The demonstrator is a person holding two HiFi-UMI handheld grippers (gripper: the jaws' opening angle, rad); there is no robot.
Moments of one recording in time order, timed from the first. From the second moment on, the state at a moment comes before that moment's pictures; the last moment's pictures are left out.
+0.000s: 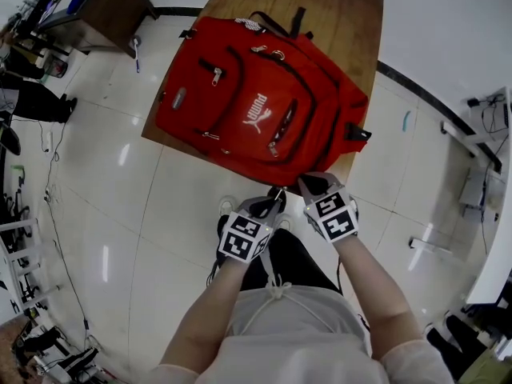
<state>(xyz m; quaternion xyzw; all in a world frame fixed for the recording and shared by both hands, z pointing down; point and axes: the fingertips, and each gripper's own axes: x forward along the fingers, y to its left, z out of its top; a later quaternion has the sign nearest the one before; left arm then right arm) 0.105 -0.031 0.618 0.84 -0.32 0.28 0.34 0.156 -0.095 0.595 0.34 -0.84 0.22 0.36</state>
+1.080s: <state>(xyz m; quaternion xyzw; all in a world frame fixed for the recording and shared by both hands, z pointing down) -0.020 -0.076 0.620 0.80 -0.39 0.30 0.33 0.162 -0.097 0.603 0.34 -0.78 0.26 0.45</state>
